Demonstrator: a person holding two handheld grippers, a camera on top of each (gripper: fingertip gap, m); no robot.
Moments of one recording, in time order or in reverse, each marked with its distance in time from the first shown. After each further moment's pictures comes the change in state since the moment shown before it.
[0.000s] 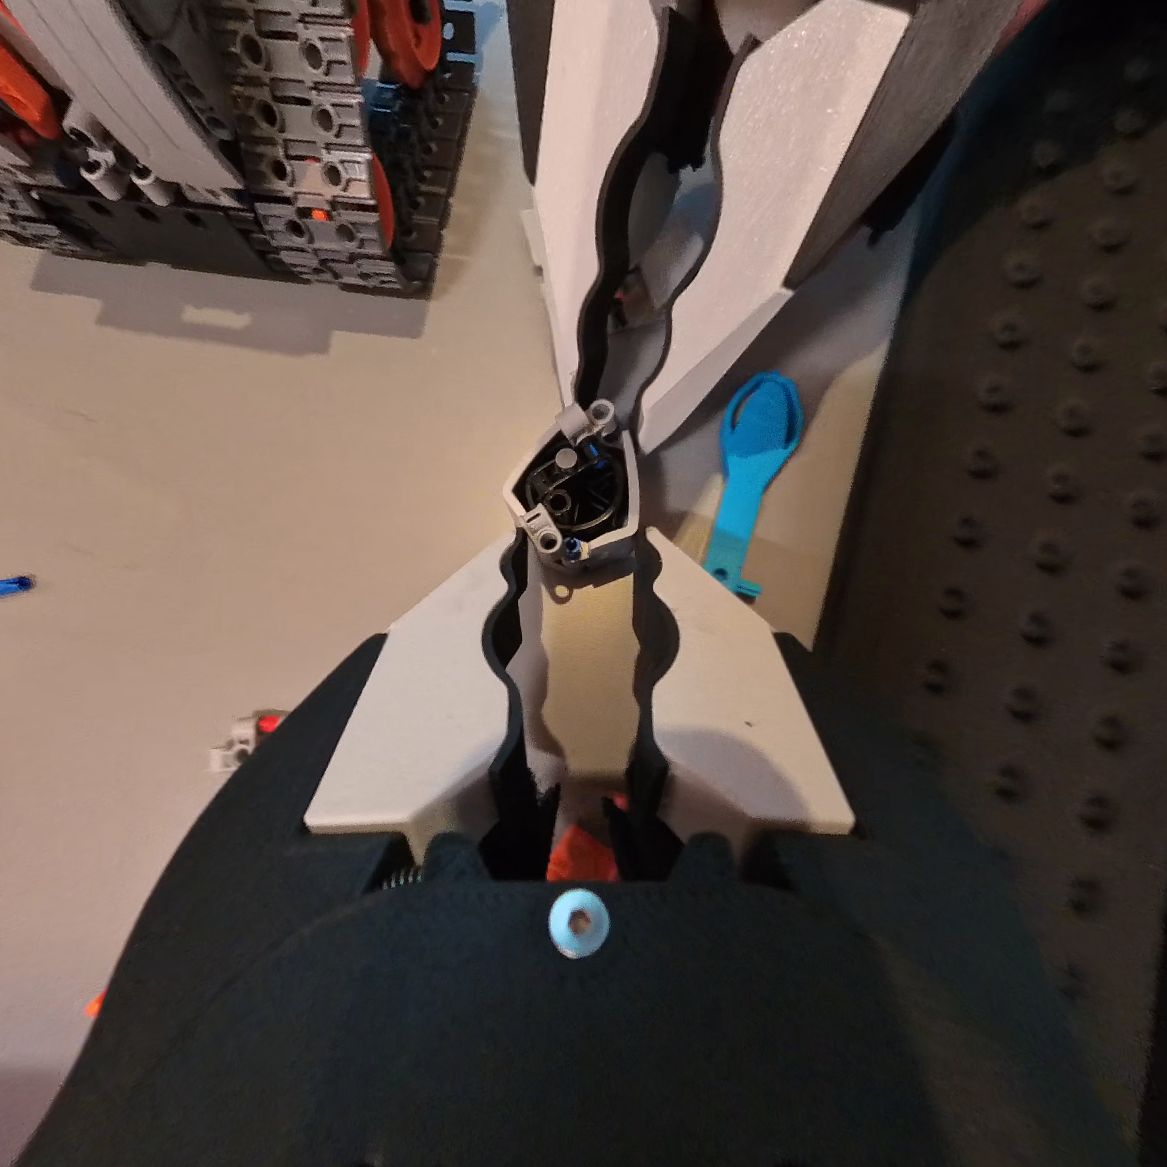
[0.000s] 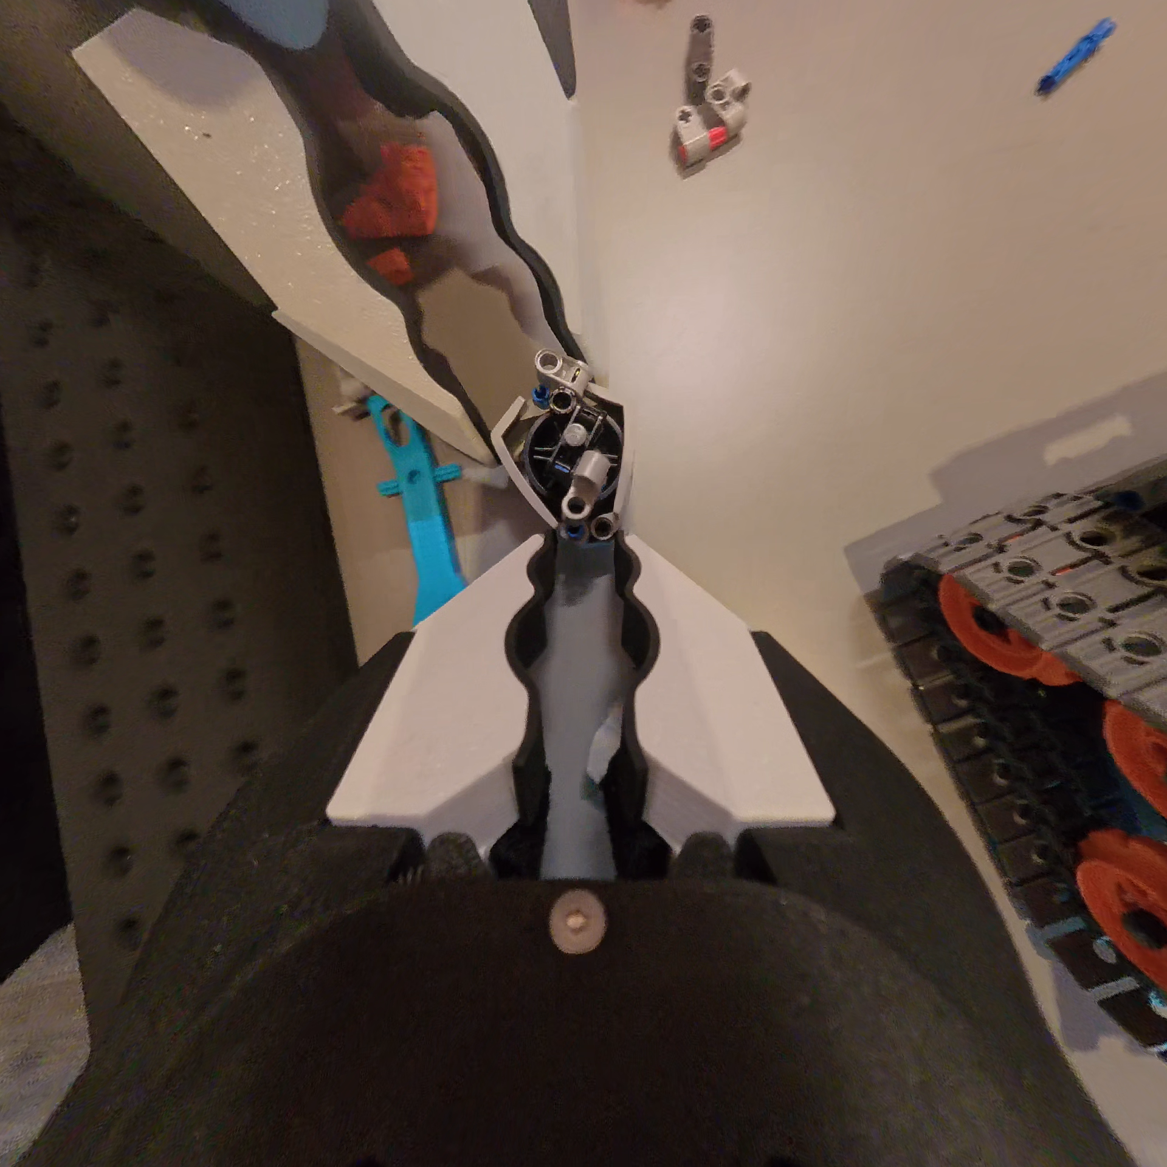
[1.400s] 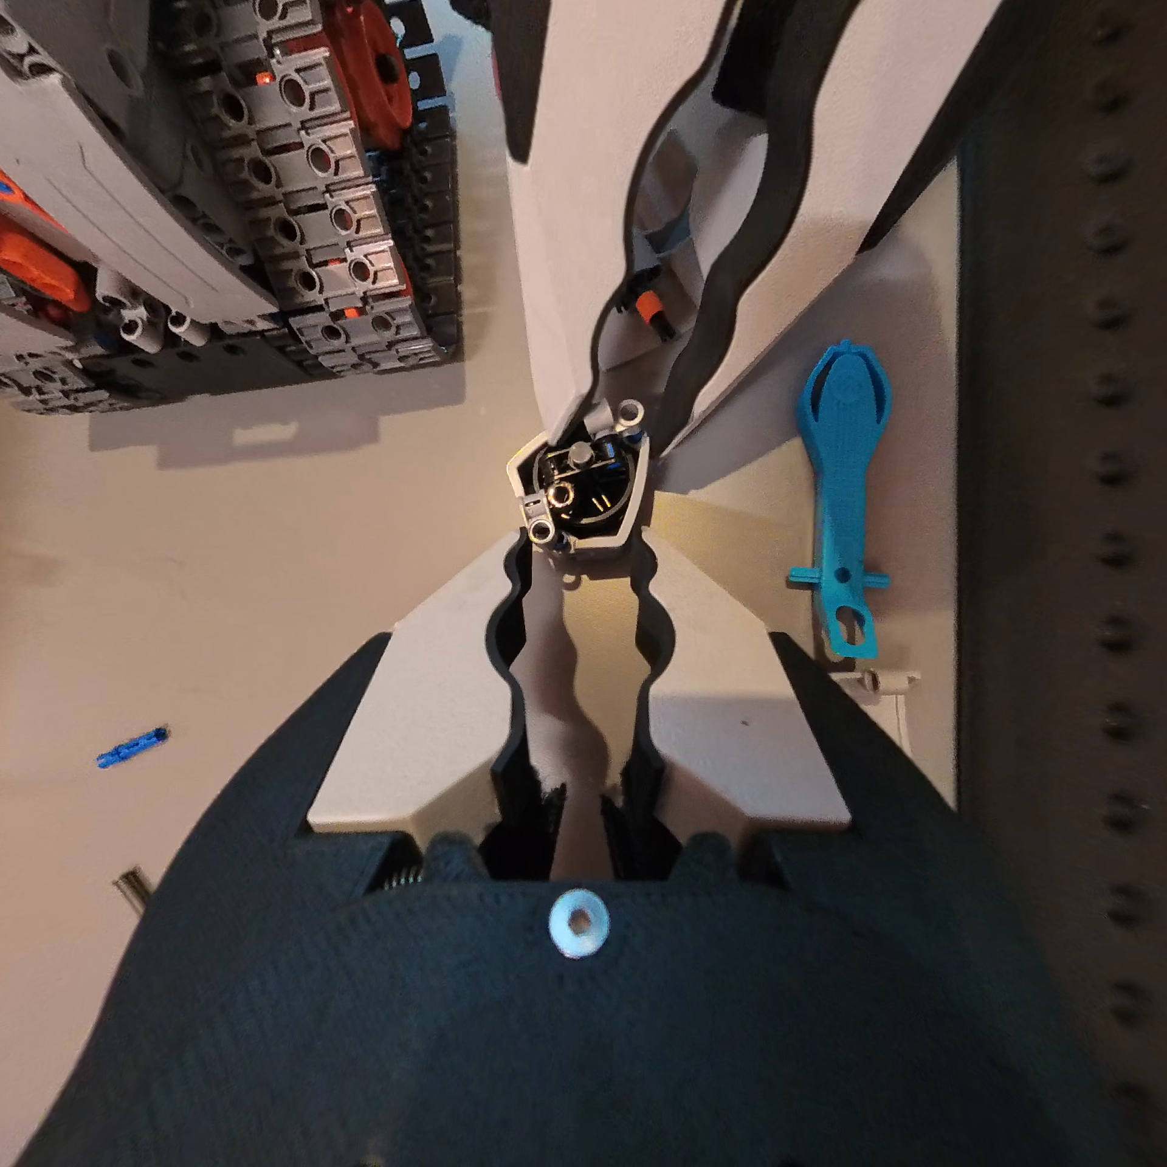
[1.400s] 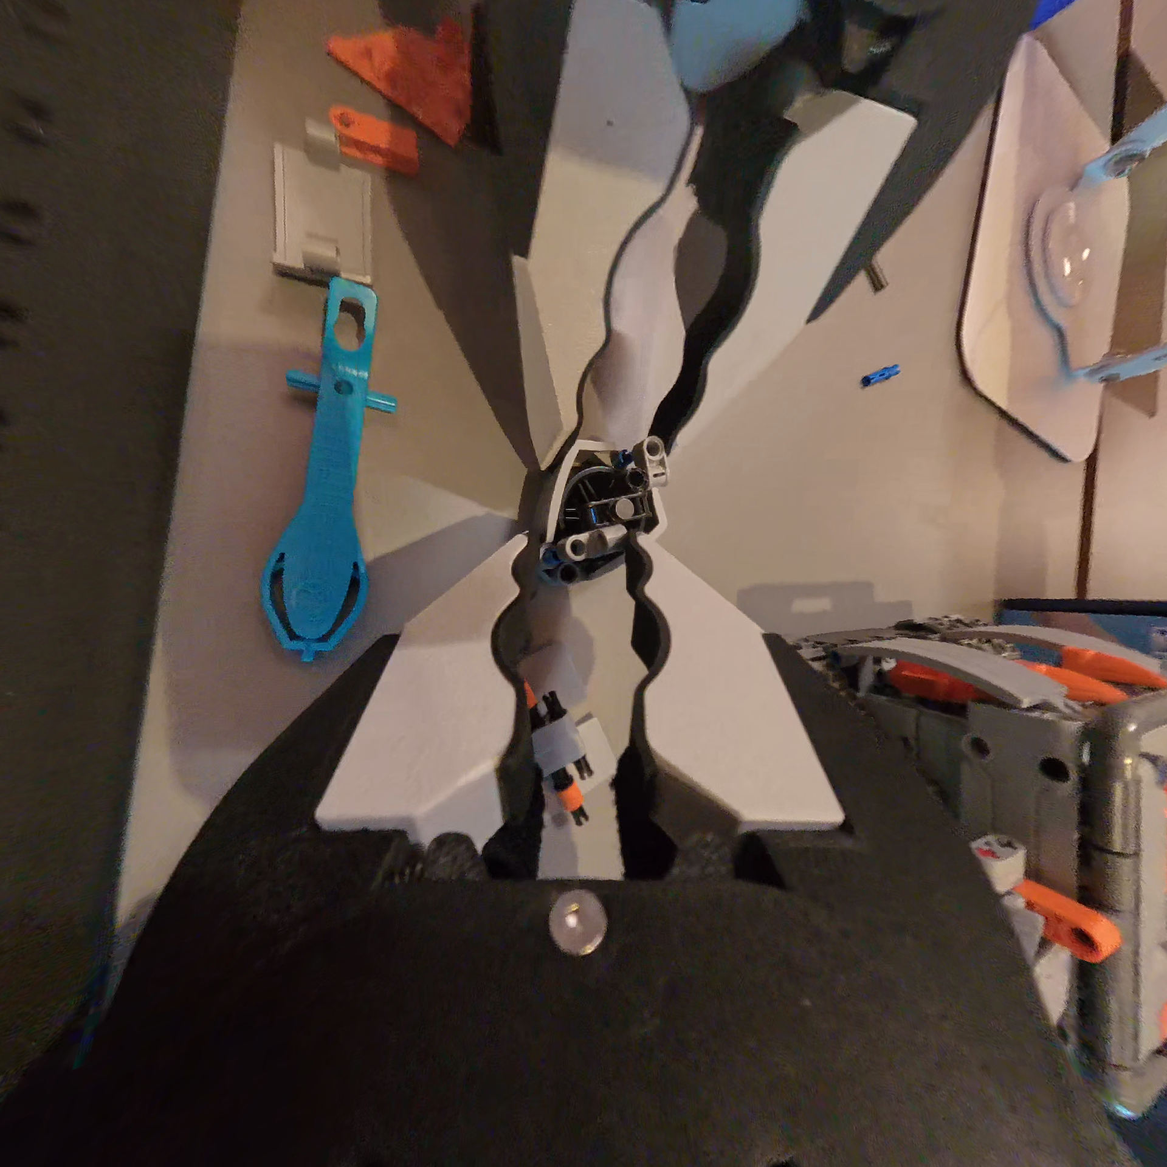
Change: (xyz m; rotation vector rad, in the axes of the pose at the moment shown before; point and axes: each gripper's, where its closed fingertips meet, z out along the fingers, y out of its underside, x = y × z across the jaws) left arm -0.027 -0.011 0.014 -0.028 0.076 0.233; right arm 0.021 -0.016 -0.009 -0.023 0.232 -0.598
